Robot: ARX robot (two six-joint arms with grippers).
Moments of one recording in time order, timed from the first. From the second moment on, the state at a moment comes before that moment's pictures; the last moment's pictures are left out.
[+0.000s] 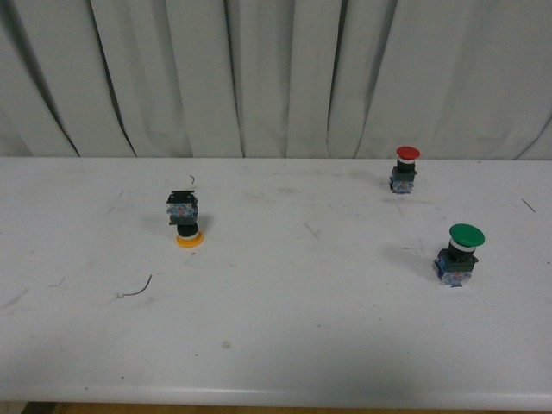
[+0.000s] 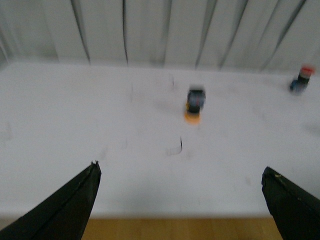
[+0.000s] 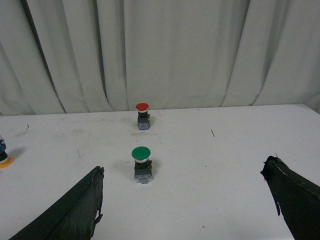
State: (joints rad) left arm 0.02 0.09 0.09 -0.22 0.04 -0.05; right arm 0.00 0.00 0.01 0.00 0.00 0.00
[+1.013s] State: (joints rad) left arm -0.35 1.79 1.06 0.00 -0.17 -0.20; right arm 0.00 0.00 0.01 0.00 0.00 0.00
